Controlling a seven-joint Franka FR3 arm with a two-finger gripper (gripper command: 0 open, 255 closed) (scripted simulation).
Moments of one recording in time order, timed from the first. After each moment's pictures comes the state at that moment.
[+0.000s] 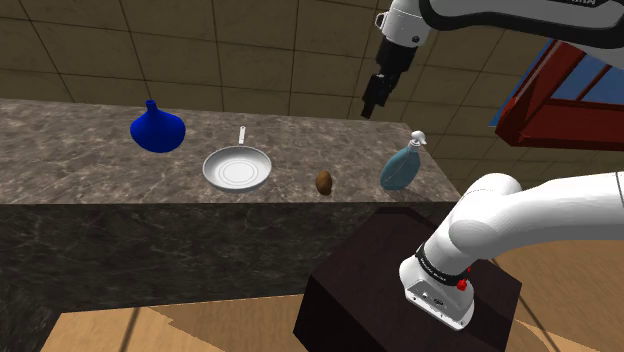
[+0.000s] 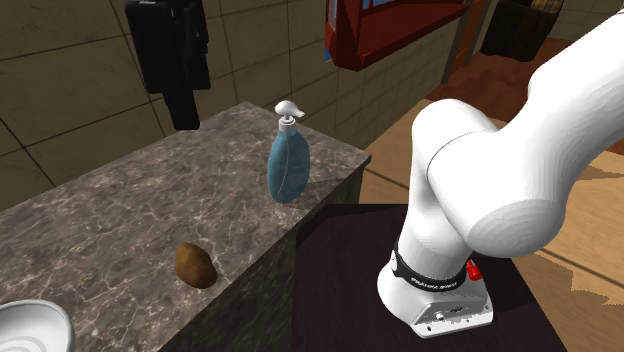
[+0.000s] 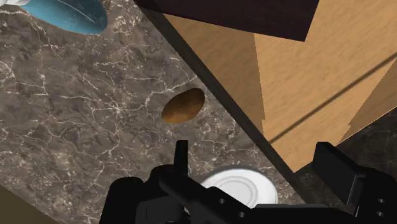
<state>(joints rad) 0.01 -0.75 0.03 -2.35 0.04 1.66 -0.14</state>
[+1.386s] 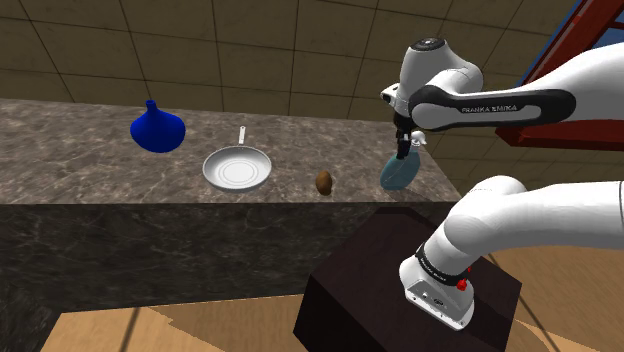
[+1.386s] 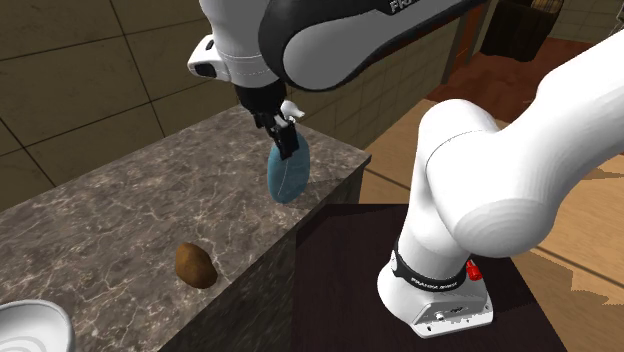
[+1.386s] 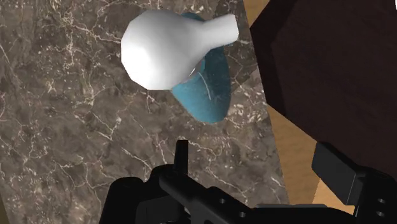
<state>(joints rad) -0.12 -0.80 -0.17 -2.80 -0.49 2.01 -0.62</state>
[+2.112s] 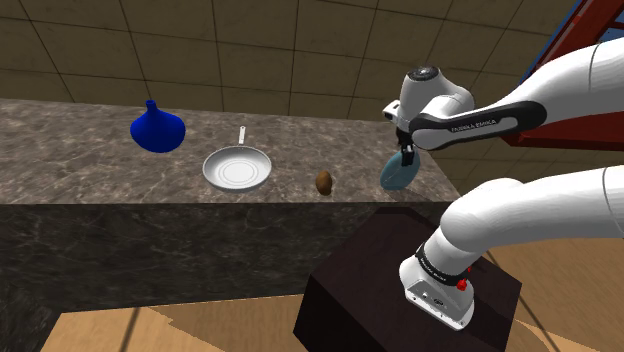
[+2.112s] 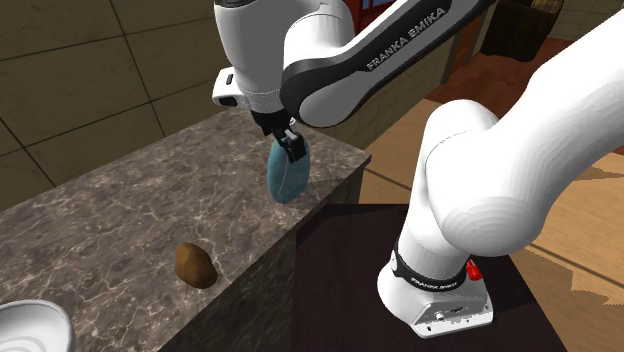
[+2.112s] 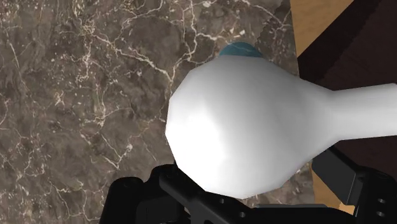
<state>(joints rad) -0.22 -0.64 -0.28 -2.88 -0.74 2.27 -0.68</state>
